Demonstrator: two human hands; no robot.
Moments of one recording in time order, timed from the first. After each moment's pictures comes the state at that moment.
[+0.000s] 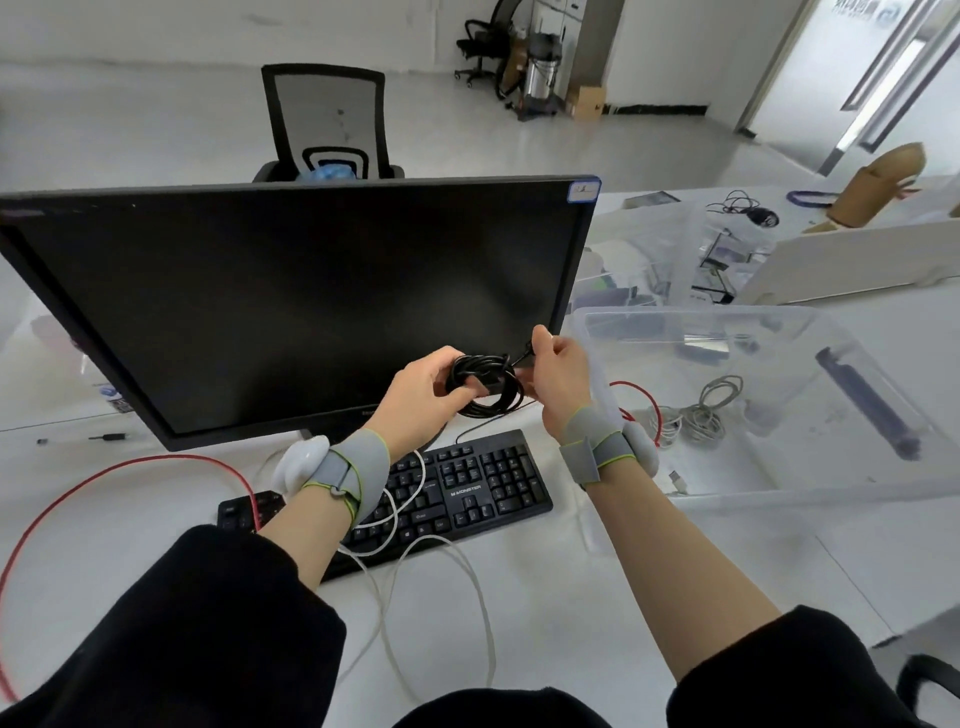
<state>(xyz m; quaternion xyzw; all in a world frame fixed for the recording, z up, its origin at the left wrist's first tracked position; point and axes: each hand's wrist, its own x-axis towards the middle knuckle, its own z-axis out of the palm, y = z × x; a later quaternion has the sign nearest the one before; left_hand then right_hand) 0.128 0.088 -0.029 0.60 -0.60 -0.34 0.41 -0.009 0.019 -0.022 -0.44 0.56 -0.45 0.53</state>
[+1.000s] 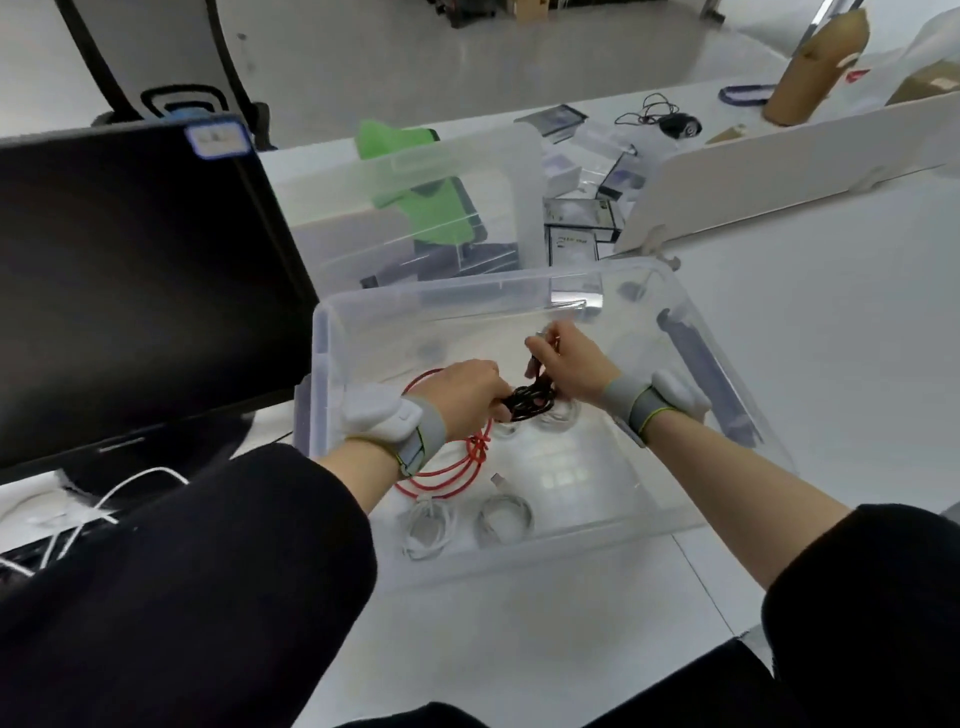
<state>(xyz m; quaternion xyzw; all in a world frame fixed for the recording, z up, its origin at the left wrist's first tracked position) -0.161 -0.091 -0.064 0.55 -0.80 -0.21 -0.04 -0.313 -0.146 -0.085 -0.67 0.58 -0.19 0.43</state>
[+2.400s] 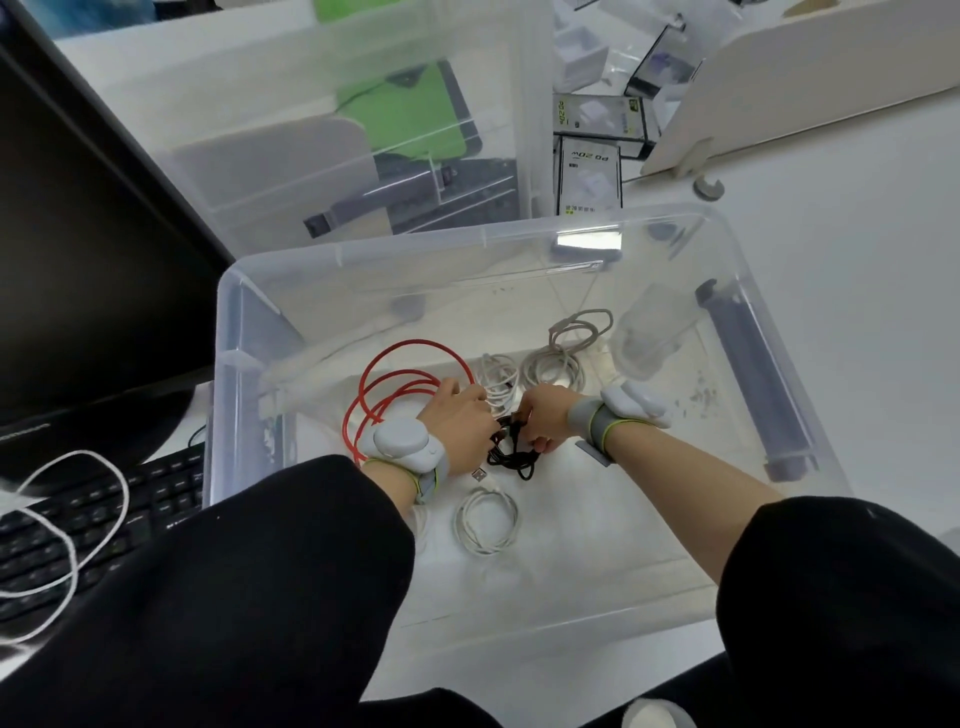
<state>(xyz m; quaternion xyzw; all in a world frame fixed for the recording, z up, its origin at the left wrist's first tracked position) -0.178 -0.117 -0.192 0.49 -0.84 -0.15 -0.19 -0.314 -0.167 -0.190 -0.63 0.56 0.24 0.47</state>
